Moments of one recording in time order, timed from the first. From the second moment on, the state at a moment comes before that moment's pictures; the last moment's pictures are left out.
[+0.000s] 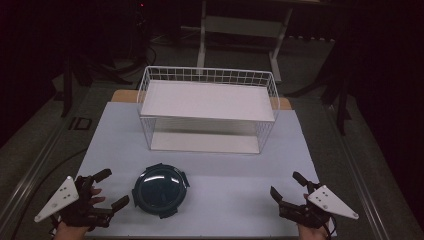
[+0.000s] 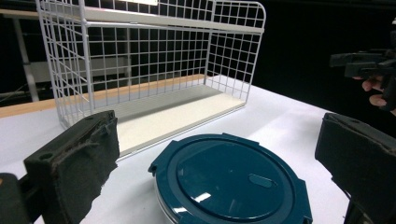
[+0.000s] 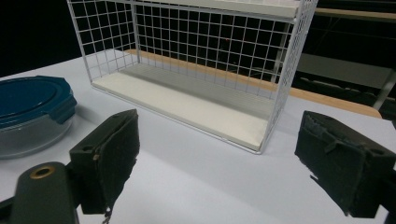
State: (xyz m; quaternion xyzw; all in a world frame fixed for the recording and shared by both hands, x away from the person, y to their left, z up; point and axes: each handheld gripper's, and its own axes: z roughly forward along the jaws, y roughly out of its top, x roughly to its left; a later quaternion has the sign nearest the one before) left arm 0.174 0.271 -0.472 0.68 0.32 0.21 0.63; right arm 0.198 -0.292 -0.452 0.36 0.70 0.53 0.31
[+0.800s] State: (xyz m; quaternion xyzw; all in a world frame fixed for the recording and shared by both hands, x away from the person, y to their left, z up) left arm 0.169 0.281 -0.455 0.70 0.32 0.18 0.61; right arm 0.194 -0.290 -0.447 0.36 0.70 0.54 0.32
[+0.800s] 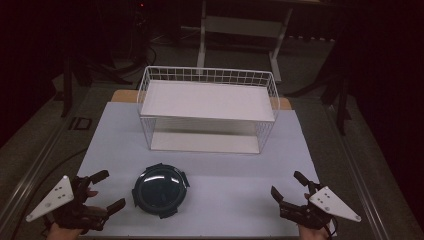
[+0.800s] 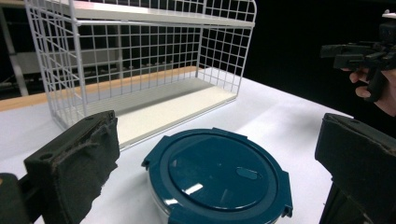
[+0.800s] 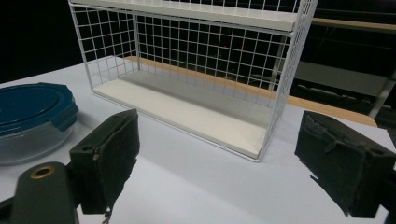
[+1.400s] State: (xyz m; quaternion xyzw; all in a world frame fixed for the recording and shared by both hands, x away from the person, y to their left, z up) left arm 0.192 0.299 -0.482 0.81 0.32 0.10 0.48; right arm 0.196 -0.288 -0.449 0.36 0.70 0.53 0.31
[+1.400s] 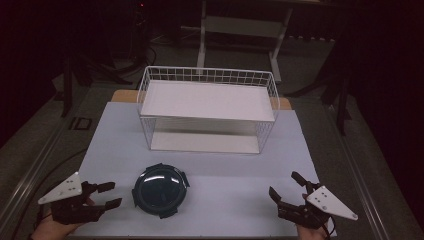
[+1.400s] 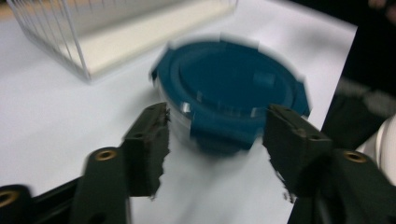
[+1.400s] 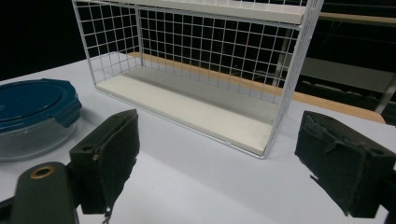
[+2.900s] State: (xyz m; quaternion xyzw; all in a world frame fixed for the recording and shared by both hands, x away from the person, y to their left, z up) left arm 0.227 0.247 -0.505 0.88 0.28 0.06 0.37; right arm 0.197 -0.286 -0.451 0.36 0.71 0.53 0.30
